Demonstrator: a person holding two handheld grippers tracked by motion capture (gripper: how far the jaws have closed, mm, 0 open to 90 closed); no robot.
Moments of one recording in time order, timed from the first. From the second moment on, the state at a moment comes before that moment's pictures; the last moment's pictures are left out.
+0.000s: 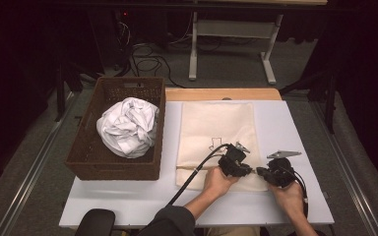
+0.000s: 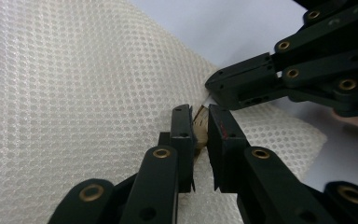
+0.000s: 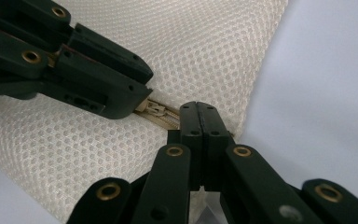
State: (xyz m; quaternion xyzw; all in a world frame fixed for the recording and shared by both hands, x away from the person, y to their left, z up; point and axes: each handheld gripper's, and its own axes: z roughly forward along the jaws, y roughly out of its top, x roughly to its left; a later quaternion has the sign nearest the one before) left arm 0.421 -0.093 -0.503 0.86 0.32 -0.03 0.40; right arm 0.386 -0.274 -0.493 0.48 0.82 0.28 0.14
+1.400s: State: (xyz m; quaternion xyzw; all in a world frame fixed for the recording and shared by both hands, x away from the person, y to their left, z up) left arm 0.417 -0.097 -0.501 0.86 0.30 -0.02 0.40; right arm 0.385 -0.273 -0.494 0.48 0.82 0.28 0.14
